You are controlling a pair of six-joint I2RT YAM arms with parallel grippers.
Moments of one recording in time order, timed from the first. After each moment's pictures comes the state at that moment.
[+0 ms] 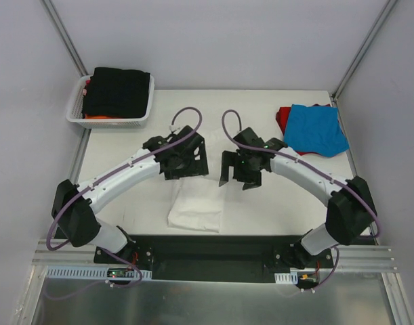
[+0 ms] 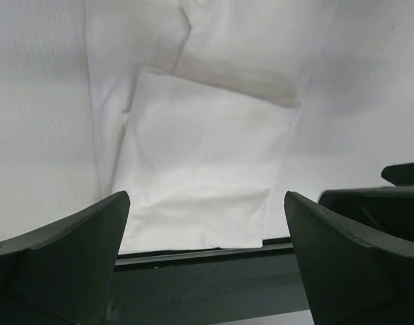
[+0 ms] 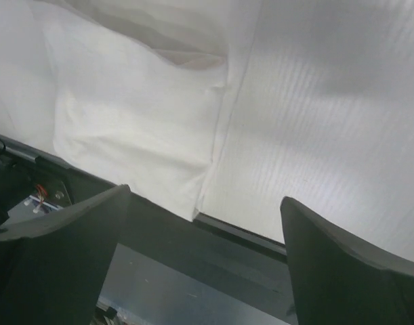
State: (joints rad) left arm -0.80 1.47 1.25 -0.94 -0.19 -0.85; right arm 0.73 1.56 1.18 -0.83 -0.14 0.72
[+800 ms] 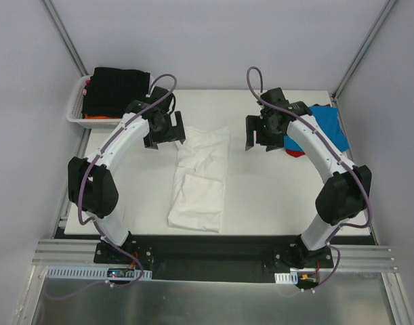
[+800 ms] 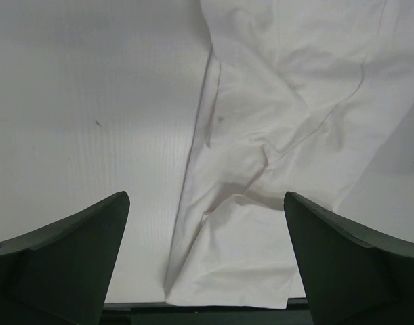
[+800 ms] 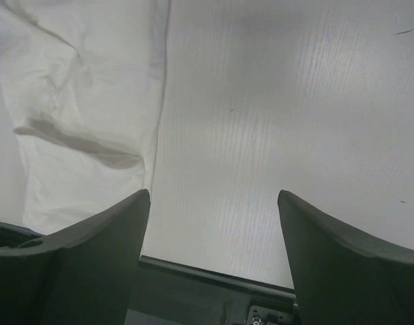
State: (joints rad) left arm -0.37 1.70 1.55 -0.98 -0.06 -0.56; right arm 0.40 1.68 1.59 -1.05 -0.06 0.33
